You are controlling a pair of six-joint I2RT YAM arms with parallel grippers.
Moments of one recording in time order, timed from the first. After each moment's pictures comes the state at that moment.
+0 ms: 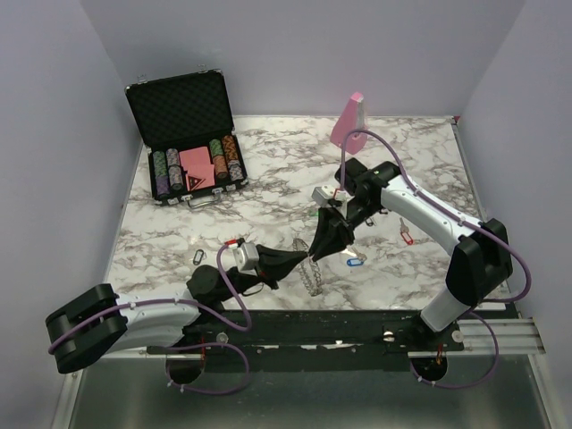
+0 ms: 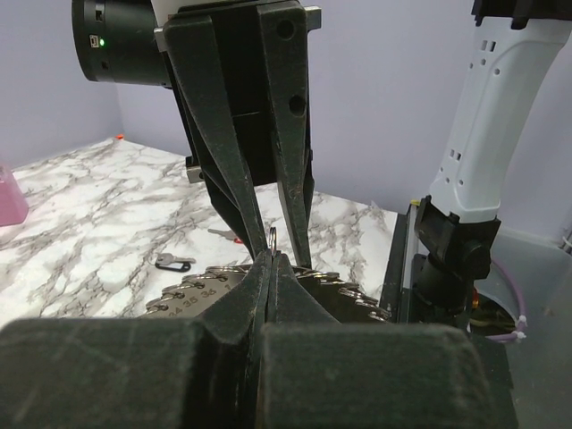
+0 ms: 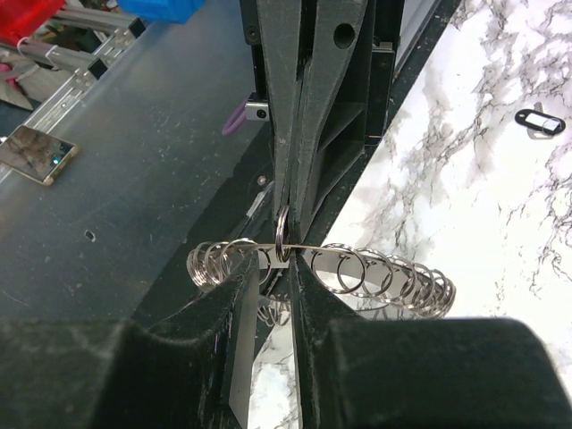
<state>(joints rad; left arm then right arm) -1.04 1.03 0.12 1.29 0.14 -0.20 0.60 1.63 1.36 -1.27 -1.38 -1.34</state>
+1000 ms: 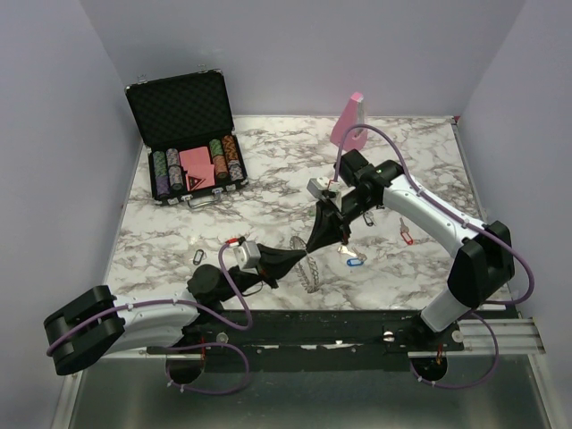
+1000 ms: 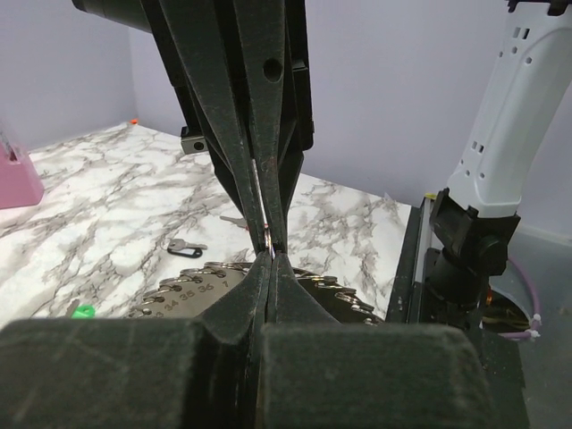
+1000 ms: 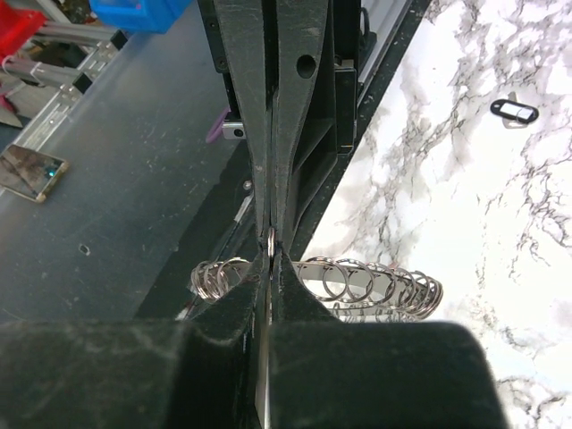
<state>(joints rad) -1.04 1.01 0.12 1.24 0.12 -0.18 0.60 1.62 1.37 -1.10 -1.35 -1.09</state>
